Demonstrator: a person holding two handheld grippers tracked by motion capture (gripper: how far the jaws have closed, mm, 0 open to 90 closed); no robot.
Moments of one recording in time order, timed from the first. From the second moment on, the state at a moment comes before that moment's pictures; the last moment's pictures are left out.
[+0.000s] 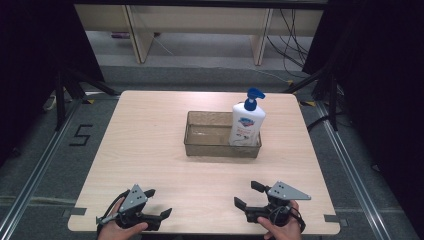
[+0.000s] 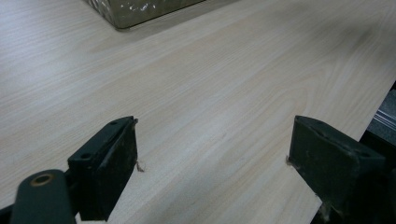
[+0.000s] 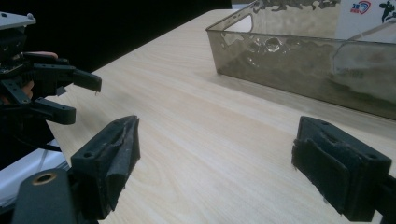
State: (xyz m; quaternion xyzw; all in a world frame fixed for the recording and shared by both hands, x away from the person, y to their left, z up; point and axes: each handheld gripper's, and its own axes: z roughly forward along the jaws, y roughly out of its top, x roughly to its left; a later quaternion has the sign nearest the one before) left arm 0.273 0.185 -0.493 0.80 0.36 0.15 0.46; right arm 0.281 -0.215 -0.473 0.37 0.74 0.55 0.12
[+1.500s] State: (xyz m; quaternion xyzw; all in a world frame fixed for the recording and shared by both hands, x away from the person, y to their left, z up) left arm 0.273 0.182 -0.496 0.82 0.34 0.14 0.44; right arm 0.259 -0.245 -0.483 0.40 0.75 0.51 0.12
